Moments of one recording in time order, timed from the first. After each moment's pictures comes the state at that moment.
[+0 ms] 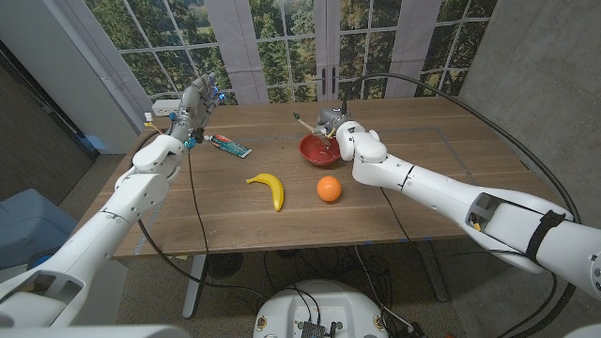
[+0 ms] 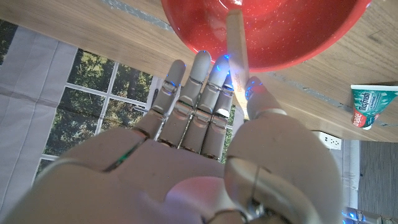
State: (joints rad) left arm 0.85 0.68 0.19 -1.51 -0.79 -0.18 -0.05; left_hand 0.13 0.12 0.53 0.18 0.31 0.08 -0.08 0.18 0.17 -0.01 -0.12 0.20 0.17 -0.08 -0.03 0.18 0.17 0.06 -0.04 0.22 0.17; right arm -0.31 -0.41 -1.09 -1.53 -0.66 -0.67 0.13; right_hand 0.90 0.12 0.46 -0.19 0.18 1.04 -0.05 0.35 0.26 1.04 -0.15 0.62 0.83 0.91 -0.12 0.53 1.20 0.41 -0.04 1.16 0.18
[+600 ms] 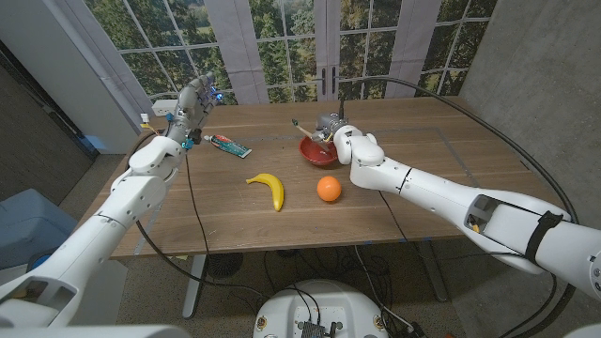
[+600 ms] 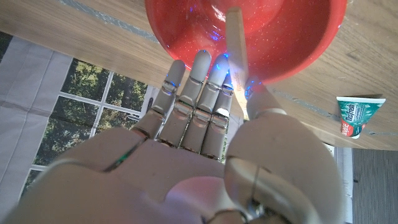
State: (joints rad) left arm 0.88 0.69 0.17 -1.55 -0.80 -0.18 -0.03; left_hand 0.13 0.12 0.56 0.17 0.31 0.08 -0.08 0.18 0.17 -0.02 -0.12 0.19 0.17 -0.07 -0.03 0.18 0.17 0.06 -0.04 0.21 0.17; right arm -0.31 -0.40 -1.11 -1.53 -0.65 -0.70 0.17; right_hand 0.90 0.11 0.47 -0.20 0.18 1.04 -0.05 0.34 0.25 1.07 -0.14 0.59 0.77 0.93 -0.13 0.53 1.19 0.41 -0.05 1.17 0.18
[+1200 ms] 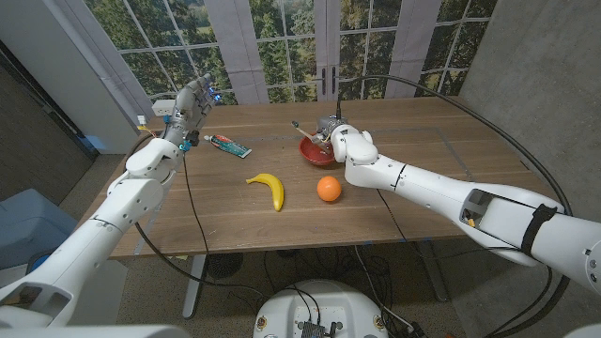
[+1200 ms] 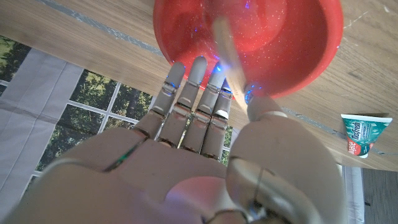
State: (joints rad) left arm 0.91 0.70 0.15 -1.56 -0.81 -0.19 -0.03; left_hand 0.13 0.12 0.59 0.16 0.32 0.08 -0.08 0.18 0.17 -0.02 -0.12 0.19 0.17 -0.07 -0.03 0.18 0.17 0.06 -0.04 0.21 0.17; right arm -0.26 -0.38 -1.17 -1.51 -0.67 -0.78 0.24; right_hand 0.82 0.05 0.46 -0.15 0.17 0.91 -0.08 0.27 0.23 0.92 -0.13 0.43 0.65 0.76 -0.08 0.36 1.01 0.37 -0.04 1.13 0.17
